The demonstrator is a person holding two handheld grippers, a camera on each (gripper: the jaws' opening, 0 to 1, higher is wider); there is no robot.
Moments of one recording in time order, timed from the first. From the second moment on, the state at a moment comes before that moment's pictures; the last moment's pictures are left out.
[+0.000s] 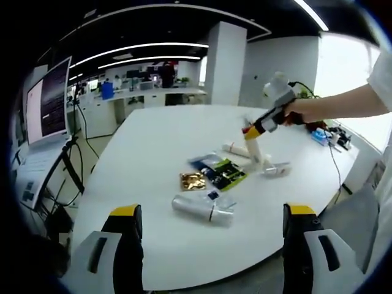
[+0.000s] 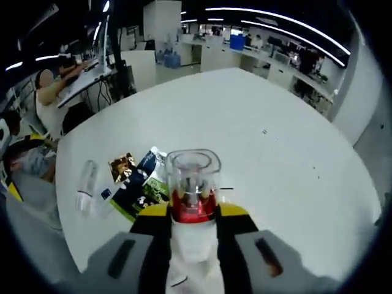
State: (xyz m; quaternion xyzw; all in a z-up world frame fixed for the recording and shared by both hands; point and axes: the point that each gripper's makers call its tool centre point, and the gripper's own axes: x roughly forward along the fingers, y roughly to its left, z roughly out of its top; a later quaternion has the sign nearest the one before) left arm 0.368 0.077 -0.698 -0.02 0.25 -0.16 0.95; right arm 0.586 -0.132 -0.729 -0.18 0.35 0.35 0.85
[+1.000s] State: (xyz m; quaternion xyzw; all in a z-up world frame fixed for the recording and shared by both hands) left arm 0.364 0.068 -0.704 0.01 0.26 -0.19 0.95; right arm 0.555 -0.175 -0.722 -0.07 0.24 0.14 0.96
